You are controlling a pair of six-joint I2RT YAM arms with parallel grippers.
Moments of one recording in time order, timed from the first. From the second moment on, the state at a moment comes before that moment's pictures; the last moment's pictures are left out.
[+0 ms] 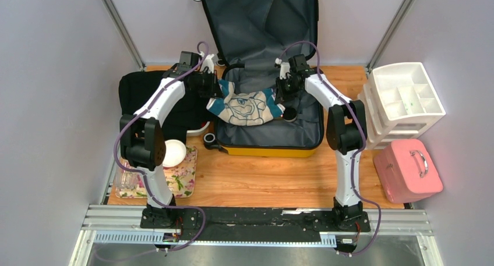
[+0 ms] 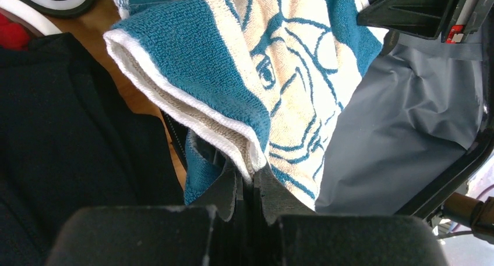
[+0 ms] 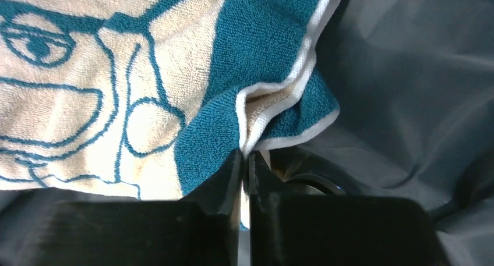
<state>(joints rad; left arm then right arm) -0.21 1.86 1.62 -0.62 0.52 -0.15 0.28 2.20 1.88 -0.70 -0.39 0.01</state>
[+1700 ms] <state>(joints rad) 0.46 1.84 1.92 -0.54 0.41 0.22 0.75 2.31 2.25 -0.32 -0.43 0.16</state>
